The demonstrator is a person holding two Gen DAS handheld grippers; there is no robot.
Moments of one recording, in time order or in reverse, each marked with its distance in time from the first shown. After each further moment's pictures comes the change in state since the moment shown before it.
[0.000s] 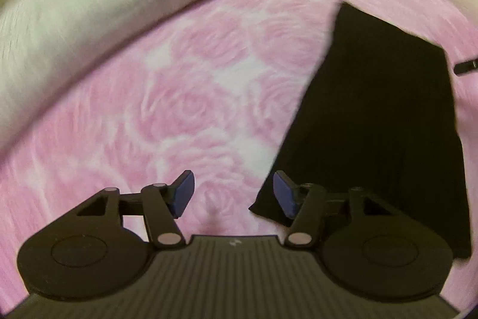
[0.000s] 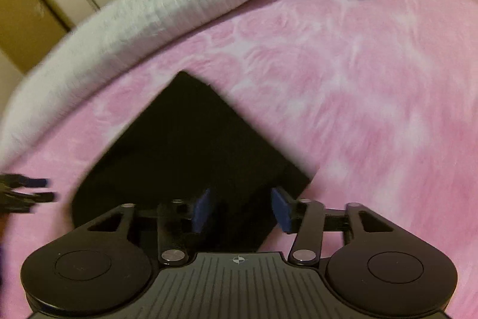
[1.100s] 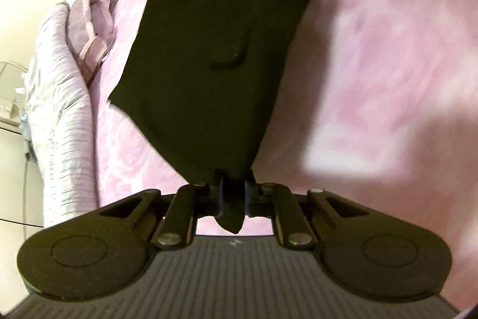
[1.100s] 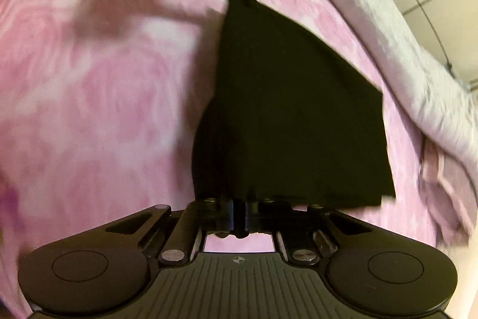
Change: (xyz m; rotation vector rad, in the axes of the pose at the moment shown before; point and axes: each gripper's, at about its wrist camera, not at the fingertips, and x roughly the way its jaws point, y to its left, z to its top) left arm -0.023 -0.158 -0.103 1.138 -0.220 0.018; right arm -0.025 0.151 -0.192 -1.327 0.190 -0.387
